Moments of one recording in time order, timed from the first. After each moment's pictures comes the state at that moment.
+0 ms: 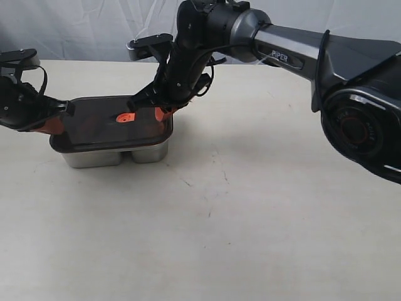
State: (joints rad) left arm 0.03 1.80 -1.04 -0.57 0.55 0.54; right arm 0.77 2.39 -2.08 0.24 0.99 -0.16
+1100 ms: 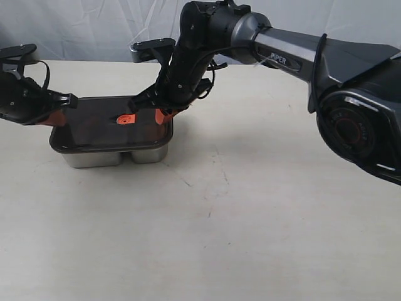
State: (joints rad) left arm 0.03 1.86 -1.06 -0.61 0.50 0.54; right arm 0.76 2.43 -2.10 0.28 1.03 -0.16
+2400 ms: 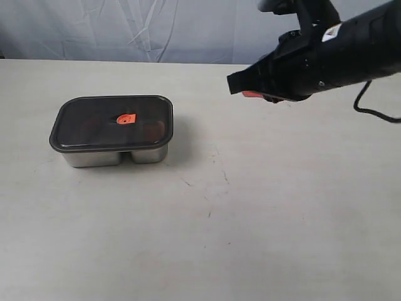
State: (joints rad) left arm 0.03 0.84 -0.70 -0.55 0.45 0.60; right arm 0.61 1.42 -1.01 0.45 0.47 -0.32
